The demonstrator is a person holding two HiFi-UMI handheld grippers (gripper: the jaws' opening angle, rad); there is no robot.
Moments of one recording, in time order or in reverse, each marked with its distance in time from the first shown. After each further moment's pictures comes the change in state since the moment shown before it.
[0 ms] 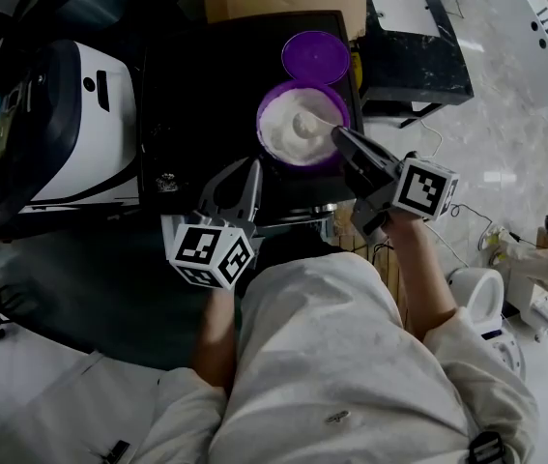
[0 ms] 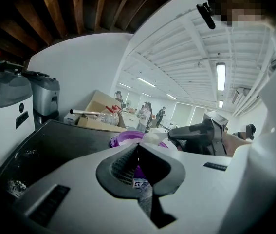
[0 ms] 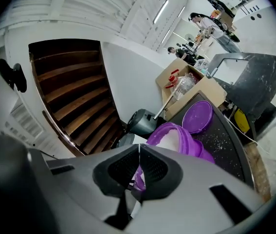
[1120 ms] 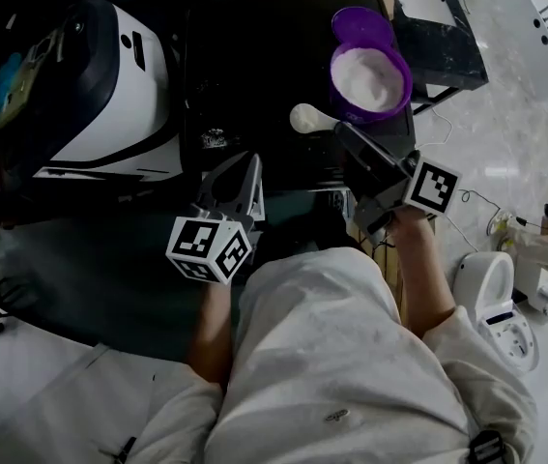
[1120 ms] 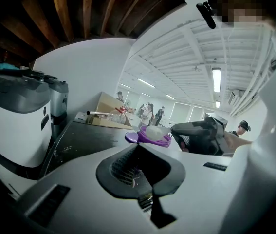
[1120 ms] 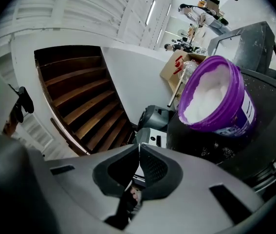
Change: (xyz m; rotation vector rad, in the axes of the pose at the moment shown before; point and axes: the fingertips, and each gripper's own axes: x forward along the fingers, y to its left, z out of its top) left arm -0.140 0.073 -0.014 0.004 0.009 -0.016; right arm 0.043 0.106 -0.113 0.124 -0.054 0.106
